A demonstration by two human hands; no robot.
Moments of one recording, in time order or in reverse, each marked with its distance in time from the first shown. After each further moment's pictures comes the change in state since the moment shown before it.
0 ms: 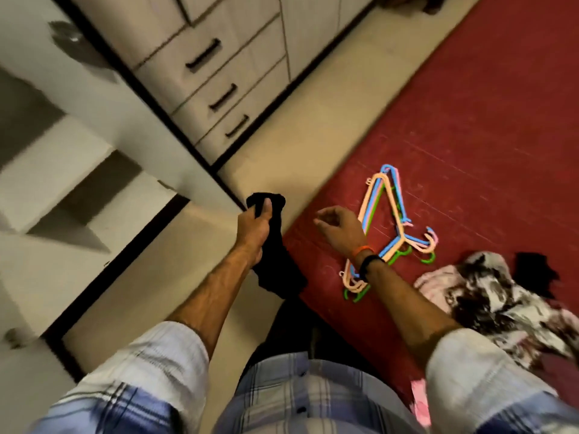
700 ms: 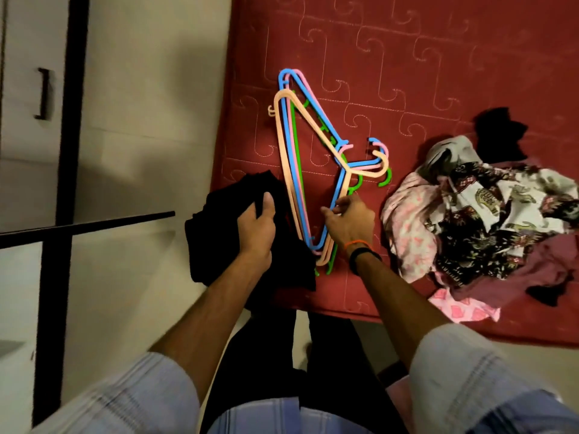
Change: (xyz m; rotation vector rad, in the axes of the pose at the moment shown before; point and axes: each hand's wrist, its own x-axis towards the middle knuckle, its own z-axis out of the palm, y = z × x) left_hand 0.071 -0.095 0.201 0.287 -0.429 -0.234; right_hand 0.044 0.181 -0.041 -0.038 0.559 0.784
